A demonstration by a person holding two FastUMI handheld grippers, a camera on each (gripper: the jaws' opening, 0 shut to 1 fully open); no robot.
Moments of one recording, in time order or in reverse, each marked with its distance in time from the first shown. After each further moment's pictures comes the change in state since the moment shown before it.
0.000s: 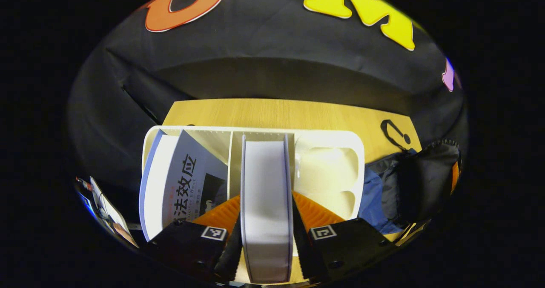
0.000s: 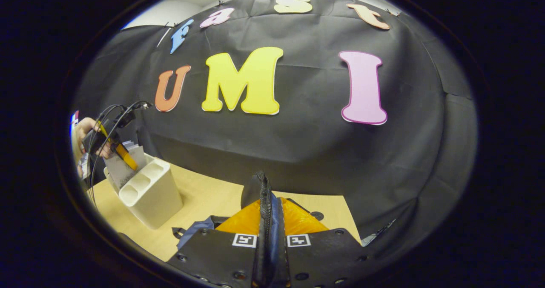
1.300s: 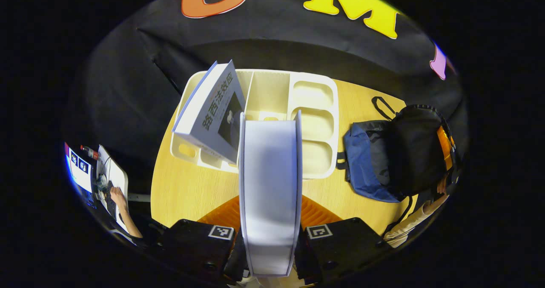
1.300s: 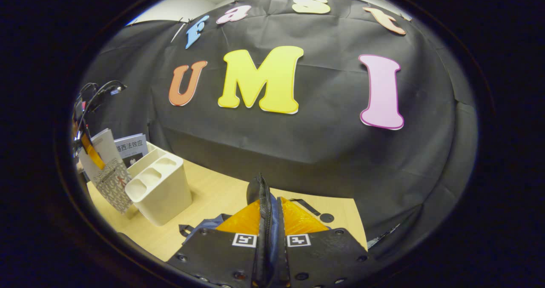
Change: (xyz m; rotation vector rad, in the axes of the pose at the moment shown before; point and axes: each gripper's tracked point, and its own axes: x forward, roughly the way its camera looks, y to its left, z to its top) left arm -0.124 -0.025 -0.143 -0.099 0.034 0.031; right arm 0.004 0.029 -0.006 -0.049 0.007 0.068
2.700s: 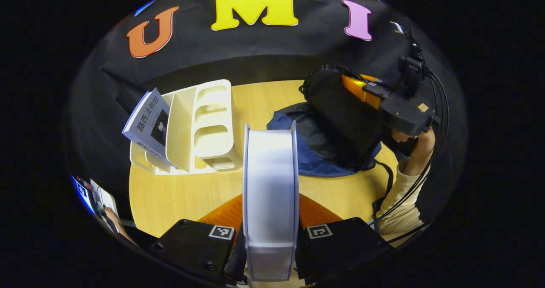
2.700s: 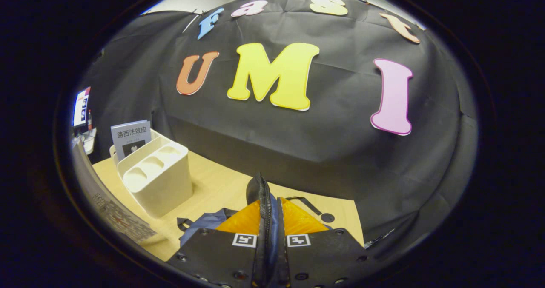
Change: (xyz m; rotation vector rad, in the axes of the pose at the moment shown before) left arm -0.044 -0.183 -0.056 0.272 -0.199 -0.206; right arm 0.005 0.012 -0.009 -0.066 0.030 -0.004
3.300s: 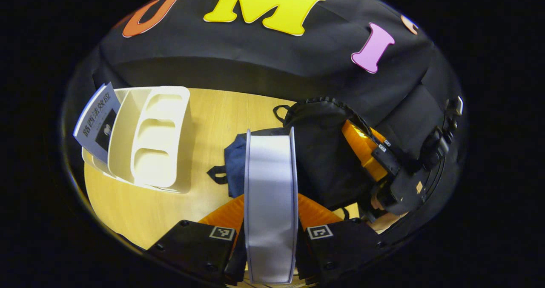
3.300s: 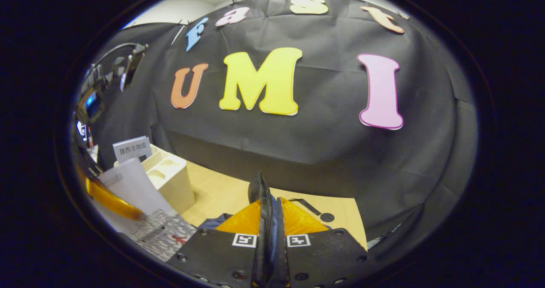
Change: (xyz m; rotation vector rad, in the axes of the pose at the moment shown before) left arm 0.074 -0.054 0.087 -0.263 -0.030 -0.259; right arm -0.022 -0.022 0.015 0.099 -0.040 0.026
